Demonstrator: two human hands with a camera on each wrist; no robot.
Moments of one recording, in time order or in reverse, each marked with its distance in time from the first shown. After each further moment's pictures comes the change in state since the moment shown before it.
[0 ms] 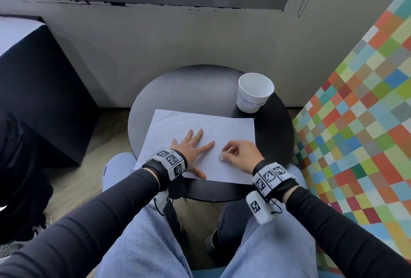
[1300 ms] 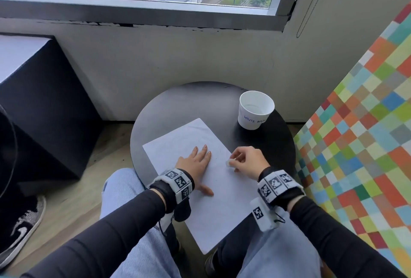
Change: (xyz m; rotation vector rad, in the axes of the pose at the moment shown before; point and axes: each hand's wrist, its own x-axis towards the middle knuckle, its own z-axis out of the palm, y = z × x) left_hand 0.006 0.013 0.002 -0.018 0.124 -0.044; right_hand 0.016 -0.003 -0.026 0.077 0.050 0.072
